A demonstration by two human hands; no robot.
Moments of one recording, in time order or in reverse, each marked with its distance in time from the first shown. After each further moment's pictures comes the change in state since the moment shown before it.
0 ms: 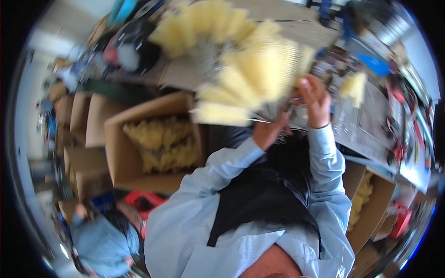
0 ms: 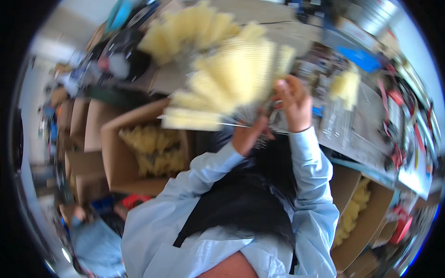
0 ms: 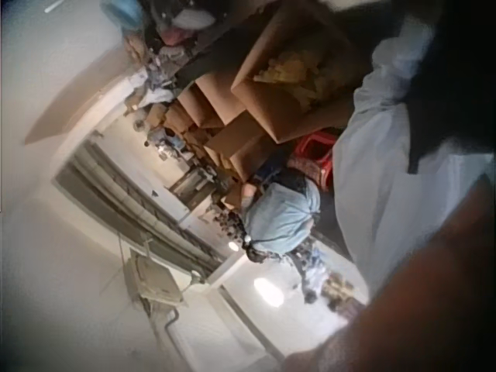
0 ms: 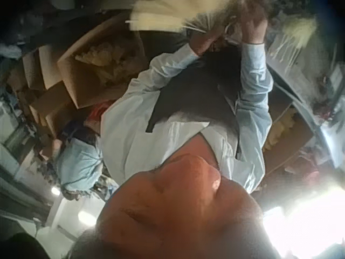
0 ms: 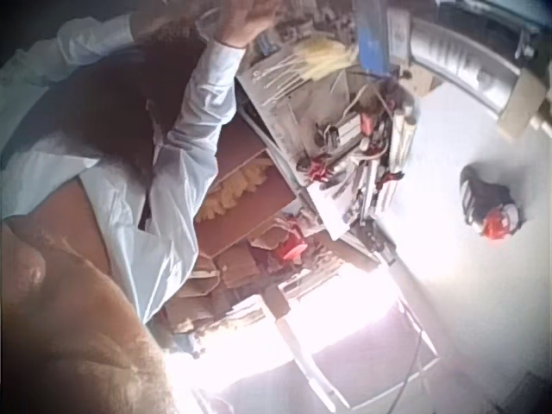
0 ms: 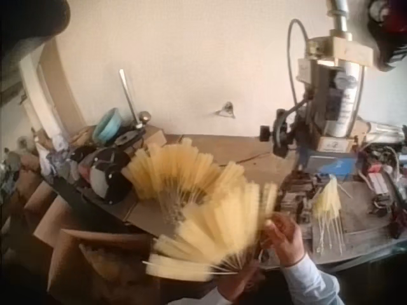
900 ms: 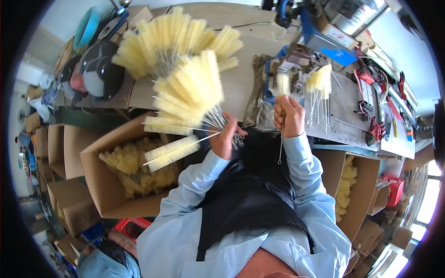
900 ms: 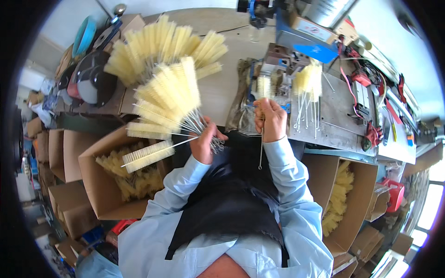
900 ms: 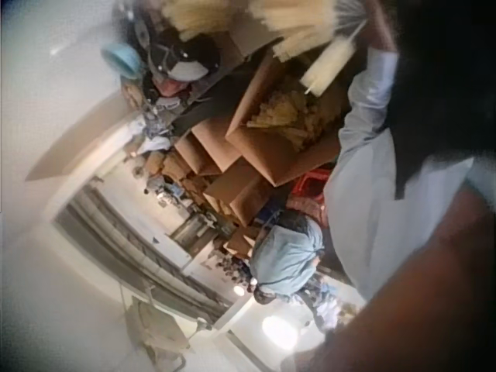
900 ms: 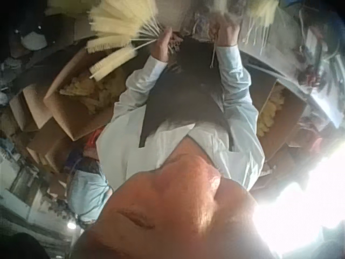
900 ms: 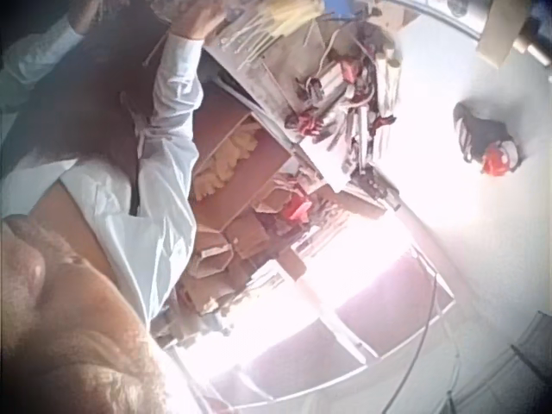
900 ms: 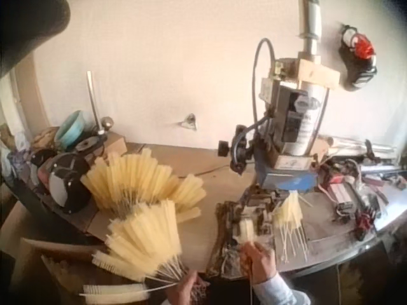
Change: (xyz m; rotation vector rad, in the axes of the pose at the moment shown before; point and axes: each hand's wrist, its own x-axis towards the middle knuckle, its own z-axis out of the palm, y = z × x) left_hand -0.010 0.016 -0.023 -0.048 0.279 0.011; right_hand -0.028 0.018 -0.022 0.490 0.104 0.342
